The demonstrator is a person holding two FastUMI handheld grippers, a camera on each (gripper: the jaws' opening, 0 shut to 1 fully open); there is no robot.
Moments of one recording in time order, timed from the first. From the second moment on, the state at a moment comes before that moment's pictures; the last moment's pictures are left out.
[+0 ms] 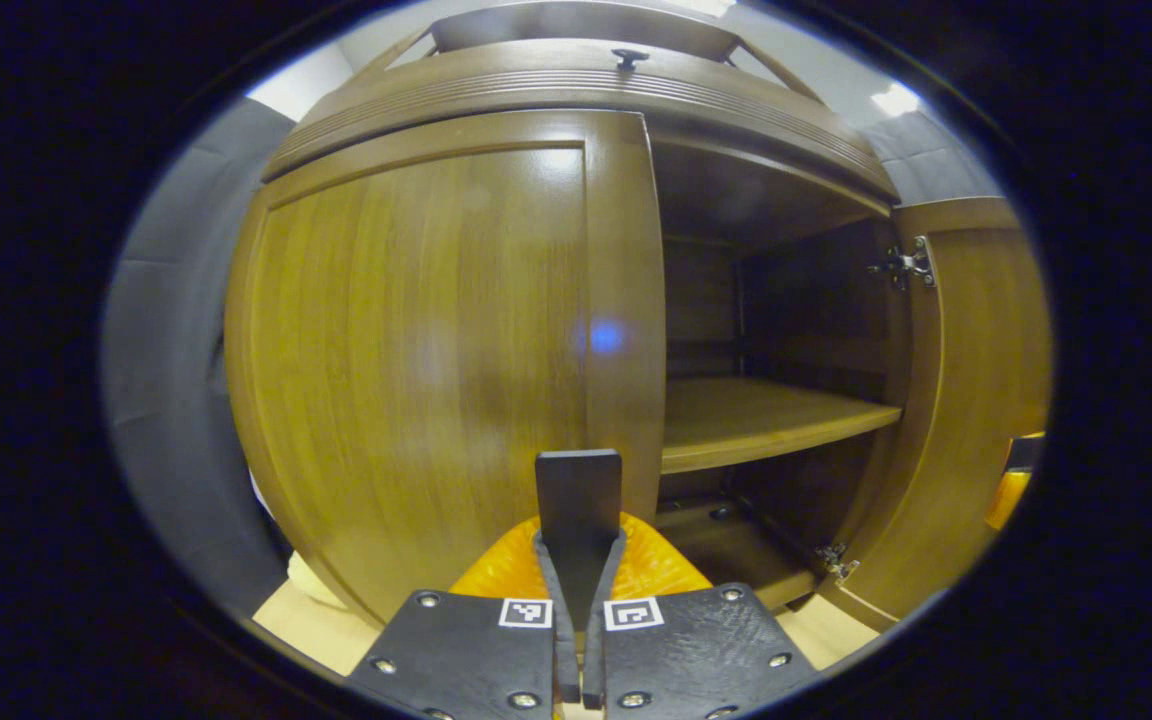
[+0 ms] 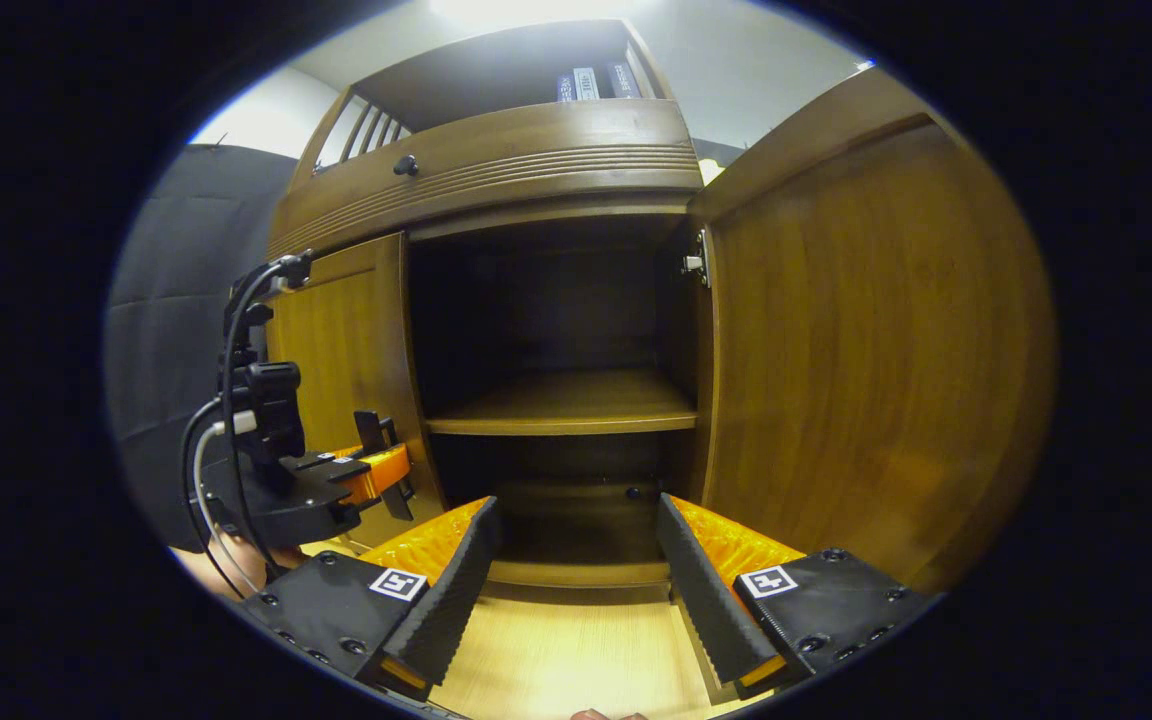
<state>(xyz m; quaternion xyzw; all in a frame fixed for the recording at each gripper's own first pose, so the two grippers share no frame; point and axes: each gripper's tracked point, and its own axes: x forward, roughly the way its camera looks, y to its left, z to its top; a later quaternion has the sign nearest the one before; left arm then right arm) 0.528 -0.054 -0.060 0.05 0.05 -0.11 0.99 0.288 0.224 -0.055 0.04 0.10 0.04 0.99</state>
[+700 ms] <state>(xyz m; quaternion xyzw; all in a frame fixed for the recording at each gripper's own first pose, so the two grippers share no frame) 0.443 -0.008 -0.058 0.03 0.03 -0.10 0.99 0.242 0.246 -0.057 0.03 0.11 0.05 0.99</state>
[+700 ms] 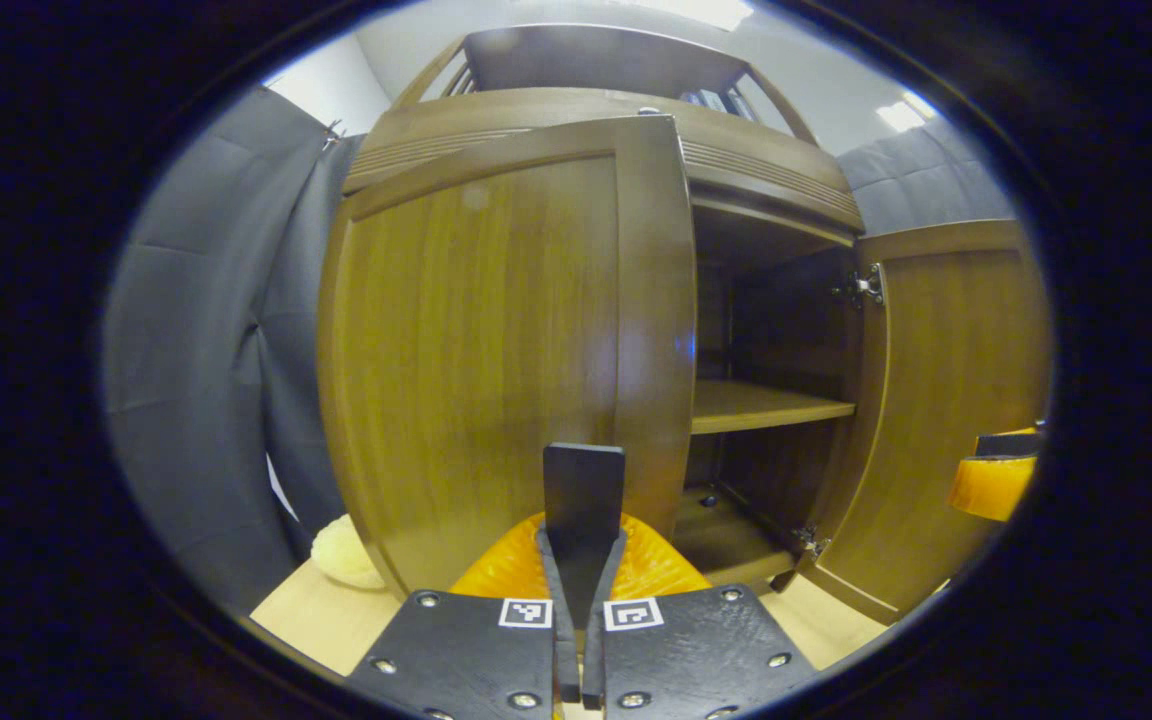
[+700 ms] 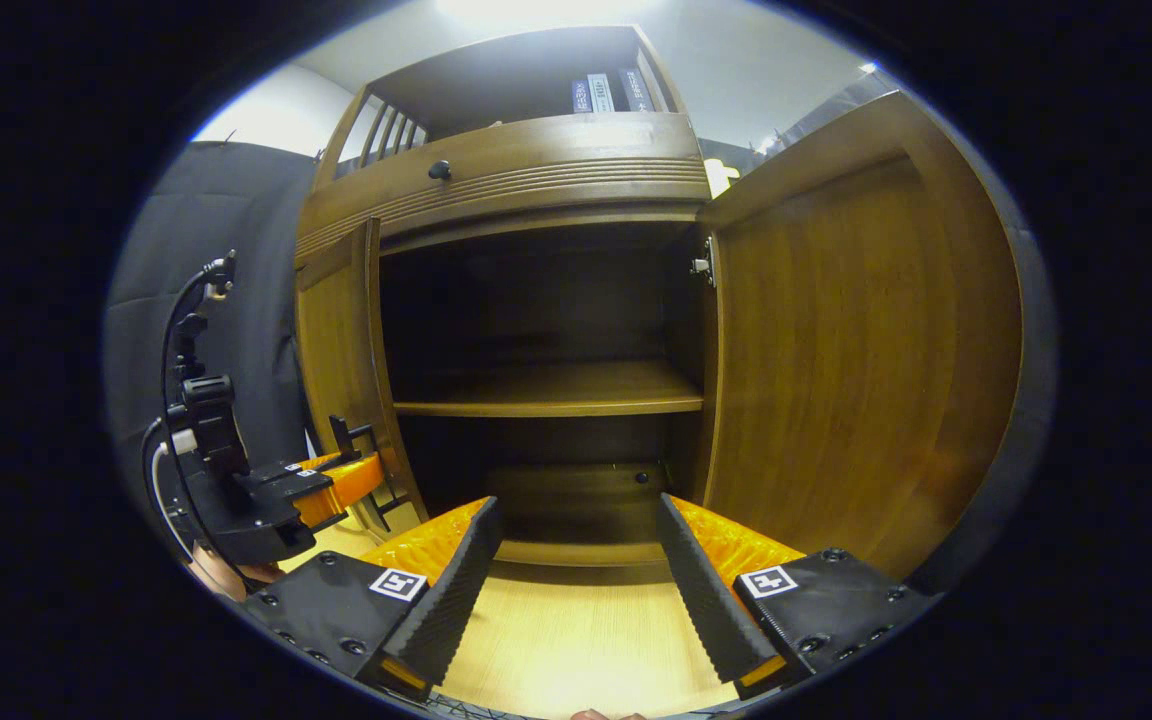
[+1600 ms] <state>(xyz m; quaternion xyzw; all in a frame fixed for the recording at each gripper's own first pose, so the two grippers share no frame) 0.417 0.022 -0.053 0.02 0.01 -0.06 1.00 0.182 0.286 -0.045 0.03 0.08 0.09 0.99</state>
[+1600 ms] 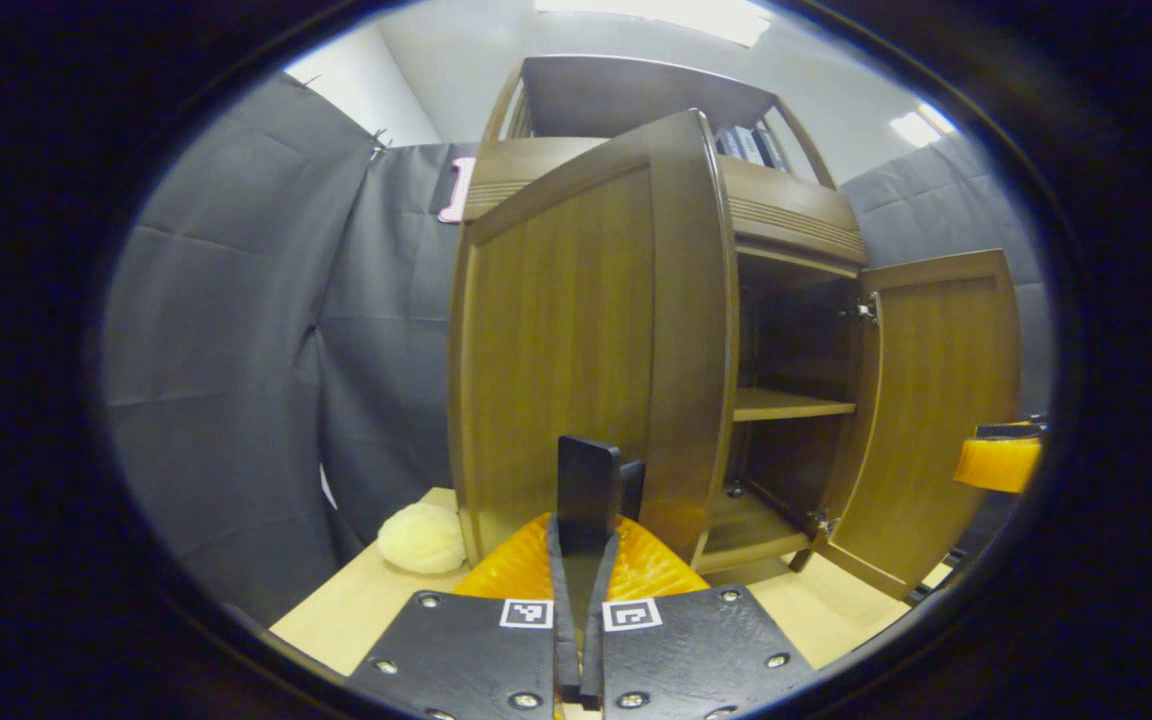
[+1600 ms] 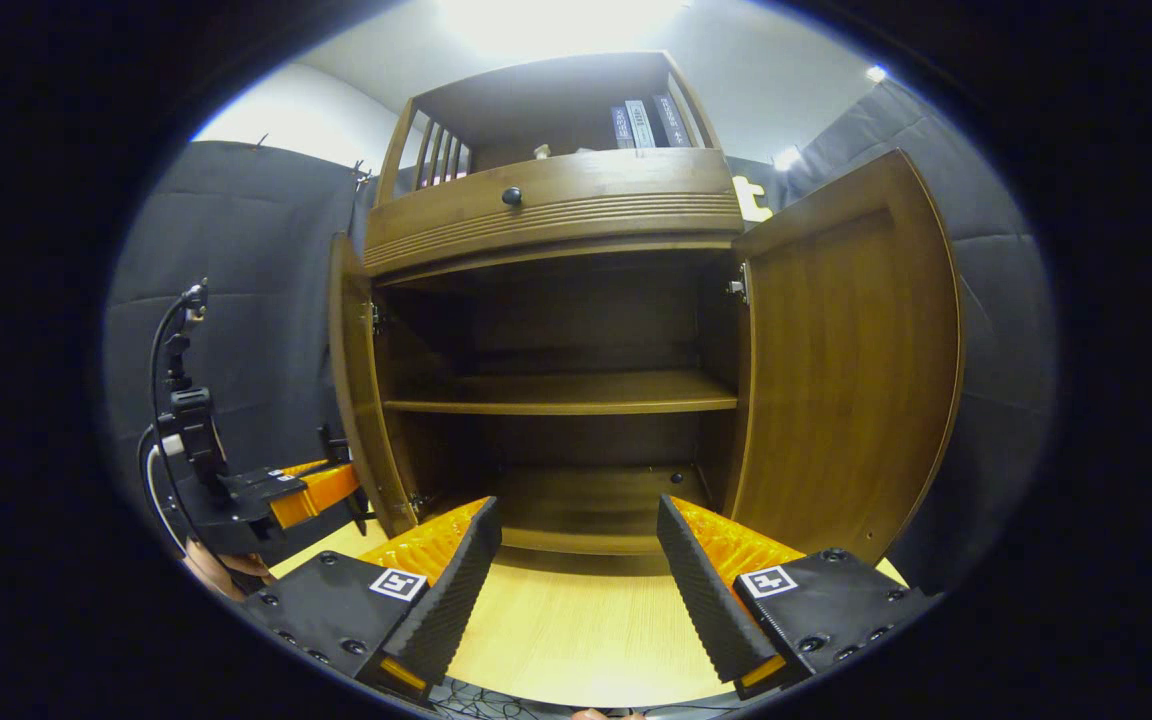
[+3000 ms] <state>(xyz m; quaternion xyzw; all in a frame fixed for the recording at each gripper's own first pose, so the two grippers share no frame) 0.413 0.038 -0.036 0.01 -0.04 -0.09 1.00 0.174 0.245 -0.027 0.01 0.12 0.04 0.99</state>
